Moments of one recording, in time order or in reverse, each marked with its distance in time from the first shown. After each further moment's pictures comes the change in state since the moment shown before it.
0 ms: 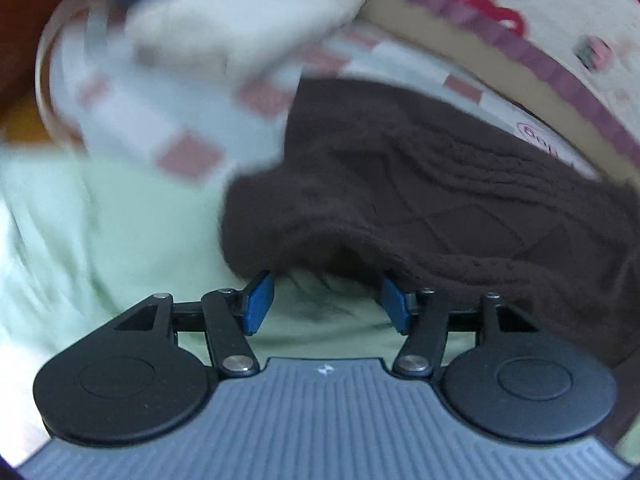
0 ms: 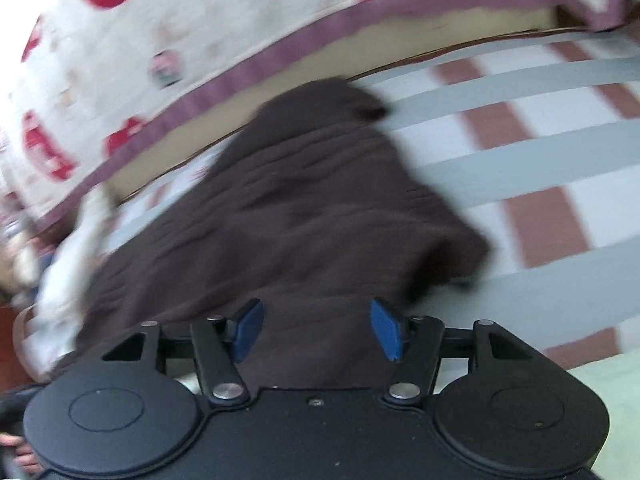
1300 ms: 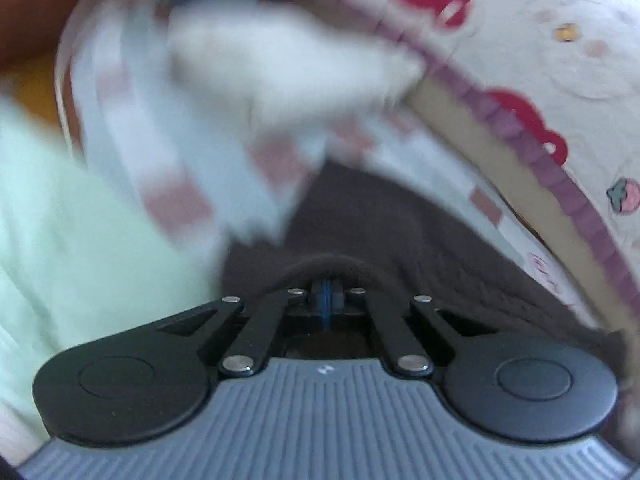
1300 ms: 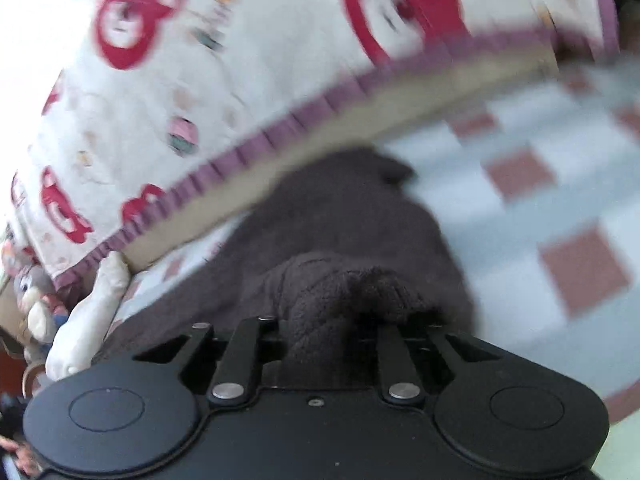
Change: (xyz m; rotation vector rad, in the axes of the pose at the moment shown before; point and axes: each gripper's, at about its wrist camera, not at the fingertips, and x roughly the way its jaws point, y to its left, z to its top) left arm -0.023 -0.013 0.034 -0.063 -0.392 0.094; right arm -0.007 0.032 0.007 -0.025 -0.233 0.111
